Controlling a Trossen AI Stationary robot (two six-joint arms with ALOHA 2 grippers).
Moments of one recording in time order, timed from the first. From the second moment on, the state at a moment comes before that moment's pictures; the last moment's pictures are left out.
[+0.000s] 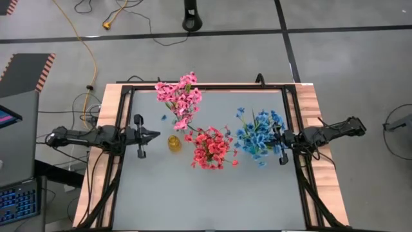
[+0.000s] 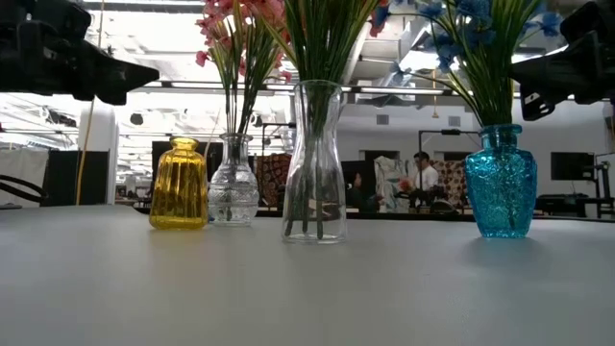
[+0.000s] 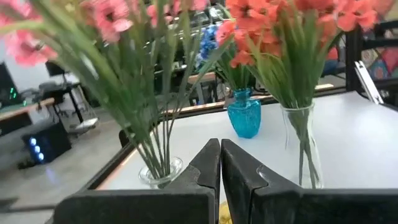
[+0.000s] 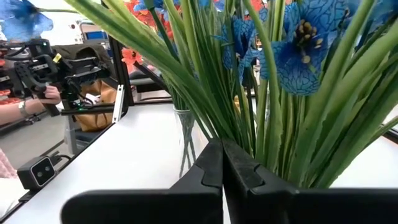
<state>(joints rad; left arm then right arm) -0.10 0.01 0.01 0.07 -0.26 0.21 0.30 0.00 0.03 -0.01 0.27 0.08</state>
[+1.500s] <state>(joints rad) -0.10 0.01 0.01 0.05 -0.14 0.15 0.30 0.01 0.03 -0.01 0.26 0.04</state>
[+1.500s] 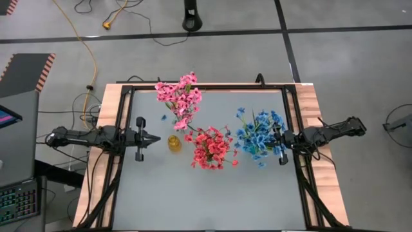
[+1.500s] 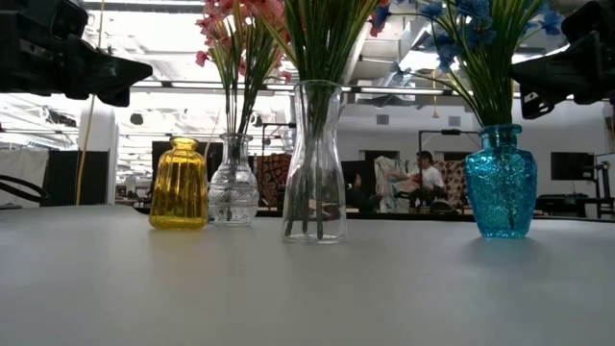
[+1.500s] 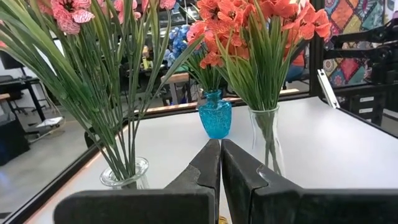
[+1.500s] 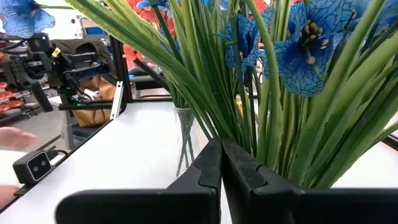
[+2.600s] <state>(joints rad) -0.10 0.01 0.01 0.05 -0.14 0.13 0.30 0.01 0.03 -0.01 0.26 0.04</state>
